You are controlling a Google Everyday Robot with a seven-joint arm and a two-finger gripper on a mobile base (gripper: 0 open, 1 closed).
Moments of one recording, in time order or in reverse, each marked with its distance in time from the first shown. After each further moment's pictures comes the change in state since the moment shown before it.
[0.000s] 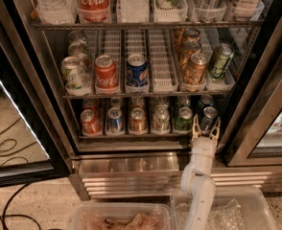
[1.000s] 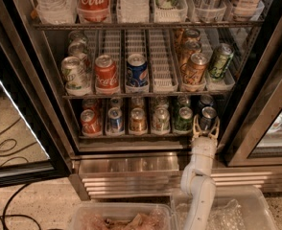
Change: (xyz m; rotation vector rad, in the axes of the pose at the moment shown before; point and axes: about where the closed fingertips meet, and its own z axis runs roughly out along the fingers) arm 0.000 0.000 0.000 0.001 0.000 0.000
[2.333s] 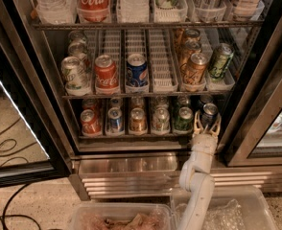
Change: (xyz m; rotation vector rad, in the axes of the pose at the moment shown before) arm -0.020 0.000 0.011 0.030 -0.064 0.076
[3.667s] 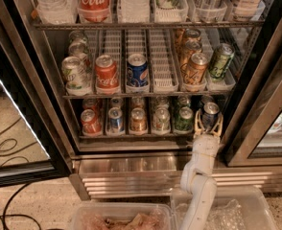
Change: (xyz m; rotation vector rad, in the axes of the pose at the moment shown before) arm -0.035 -0.001 -0.006 -0.014 -0.076 -0.015
